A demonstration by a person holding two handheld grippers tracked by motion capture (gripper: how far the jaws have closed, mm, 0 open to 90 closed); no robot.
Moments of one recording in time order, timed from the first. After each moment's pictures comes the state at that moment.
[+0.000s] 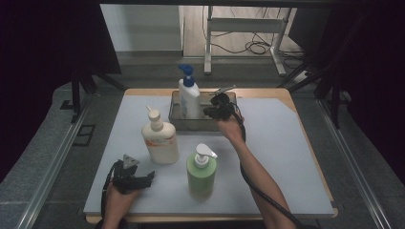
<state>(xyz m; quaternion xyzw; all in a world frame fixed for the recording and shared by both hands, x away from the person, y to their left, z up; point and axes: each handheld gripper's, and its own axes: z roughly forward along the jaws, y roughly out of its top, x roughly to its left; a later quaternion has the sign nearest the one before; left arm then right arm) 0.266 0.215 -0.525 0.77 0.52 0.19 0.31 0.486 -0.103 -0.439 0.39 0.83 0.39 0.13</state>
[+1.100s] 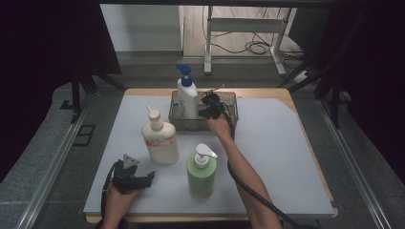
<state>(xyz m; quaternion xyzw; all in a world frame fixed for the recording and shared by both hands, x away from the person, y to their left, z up) 0.266 0.215 -0.525 0.77 0.52 0.19 0.31 0.510 -0.073 -0.463 0.44 0.82 0.35 0.10</state>
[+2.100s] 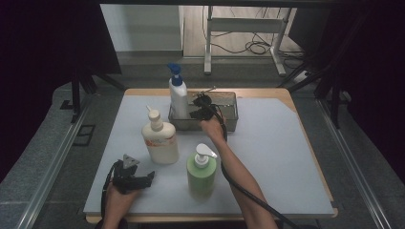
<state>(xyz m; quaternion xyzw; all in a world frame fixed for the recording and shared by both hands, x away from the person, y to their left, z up) 0.266 0.215 -0.525 0.77 0.52 0.19 0.31 0.505 -0.047 -0.468 0.42 0.83 0.36 0.09</state>
